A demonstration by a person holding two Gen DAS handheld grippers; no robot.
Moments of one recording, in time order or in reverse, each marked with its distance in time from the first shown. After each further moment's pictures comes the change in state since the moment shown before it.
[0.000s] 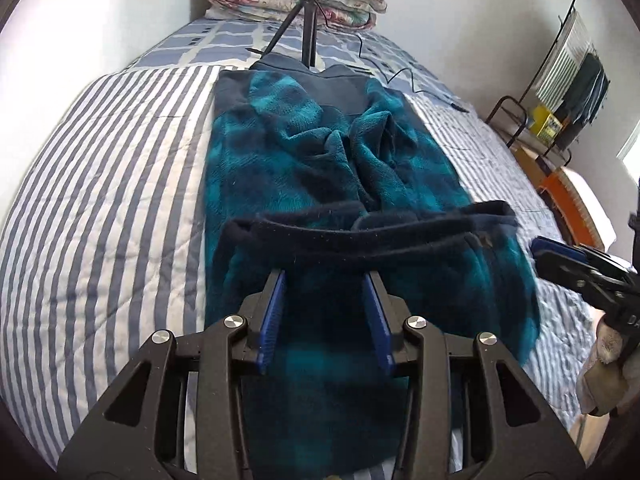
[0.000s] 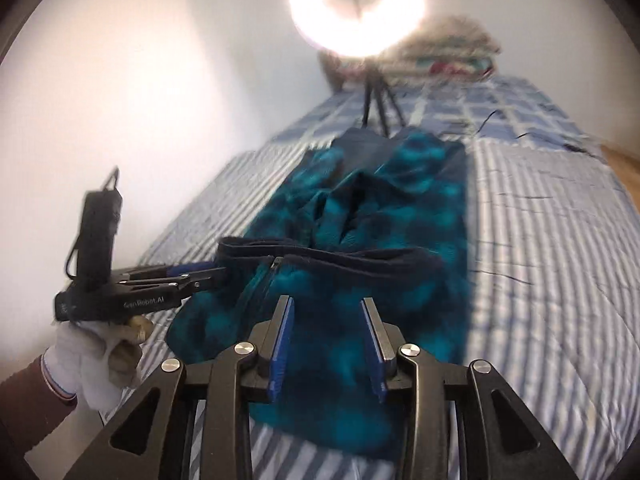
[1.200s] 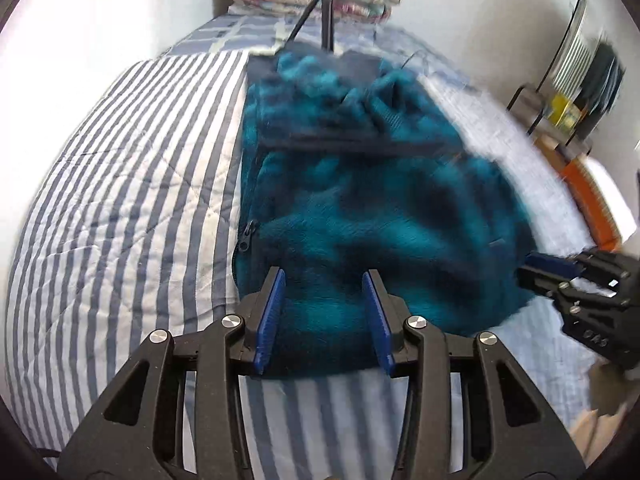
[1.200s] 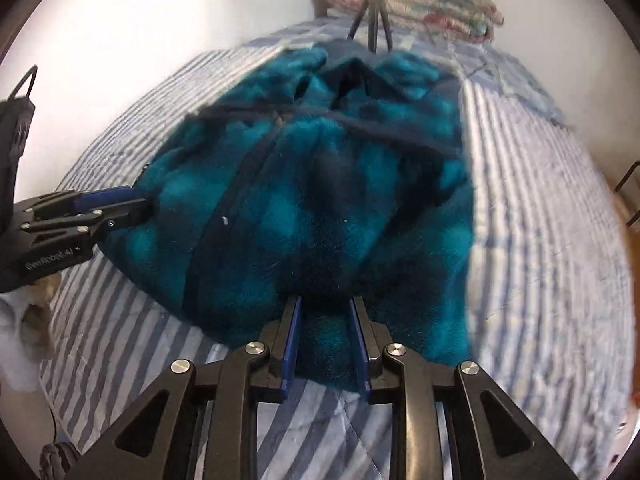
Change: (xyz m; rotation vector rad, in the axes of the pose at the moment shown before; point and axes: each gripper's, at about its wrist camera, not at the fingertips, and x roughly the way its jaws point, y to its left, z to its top) left arm -0.058 -0.010 -0.060 -0.021 -0.013 0.065; right arm 0.005 0.034 -0.056 -0.115 0.181 -0.265
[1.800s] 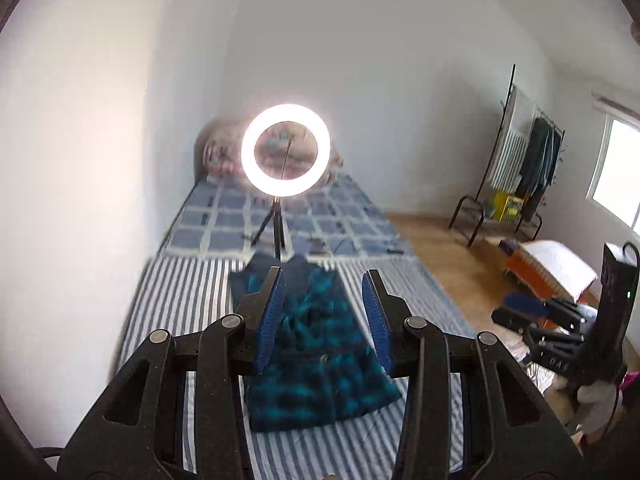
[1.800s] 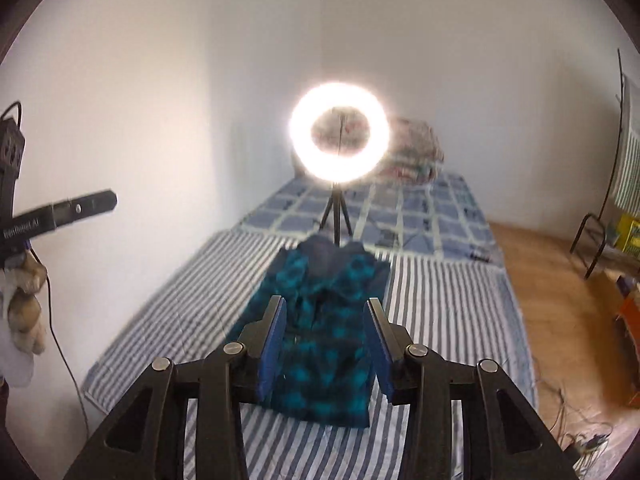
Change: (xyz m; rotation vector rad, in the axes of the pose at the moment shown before) left arm -0.328 -0.063 0.134 0.081 -0.451 -0.097; right arm -0.314 0.013 0.062 0.051 -0.463 -0.070
